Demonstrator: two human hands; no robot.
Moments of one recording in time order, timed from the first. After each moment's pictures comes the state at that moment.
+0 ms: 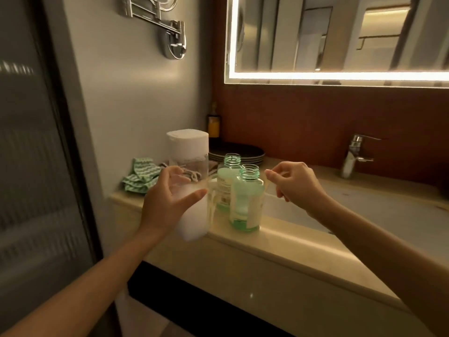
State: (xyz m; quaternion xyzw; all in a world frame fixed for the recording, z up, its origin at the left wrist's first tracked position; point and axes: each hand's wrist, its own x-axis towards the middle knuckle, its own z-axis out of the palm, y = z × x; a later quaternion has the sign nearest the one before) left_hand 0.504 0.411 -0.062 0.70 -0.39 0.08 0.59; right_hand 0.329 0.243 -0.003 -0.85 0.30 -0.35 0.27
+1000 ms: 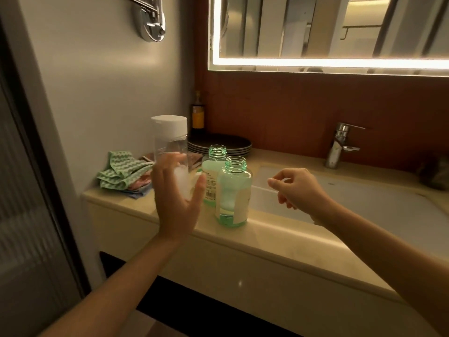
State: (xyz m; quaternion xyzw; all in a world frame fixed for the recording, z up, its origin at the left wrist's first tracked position) left_hand 0.479 0.353 -0.080 0.57 -0.43 0.35 0.60; right_hand 0.306 0.225 -0.021 -0.84 0.35 -0.28 0.31
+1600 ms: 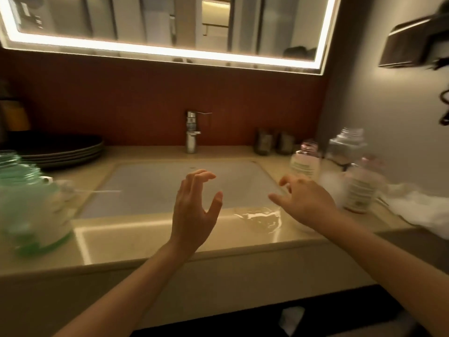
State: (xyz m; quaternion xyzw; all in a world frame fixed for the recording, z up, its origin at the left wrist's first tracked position) left_hand 0.230 0.196 -0.105 0.45 -0.66 0.12 0.59; right_hand 0.022 0.182 -0.038 -0.76 0.62 -0.20 0.00
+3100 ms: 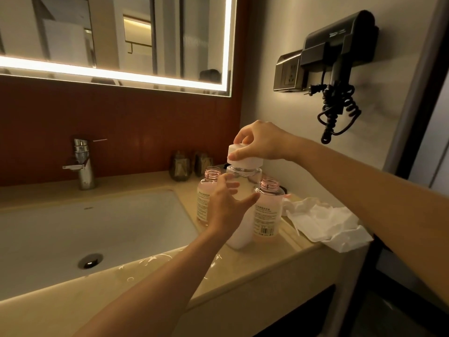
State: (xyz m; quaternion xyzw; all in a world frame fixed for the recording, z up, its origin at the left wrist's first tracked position) left_hand -0.017 0.078 -0.051 0.44 -0.65 -0.26 0.57; right_hand -0.108 0.094 0.096 -0.80 0.56 -0.22 -0.02
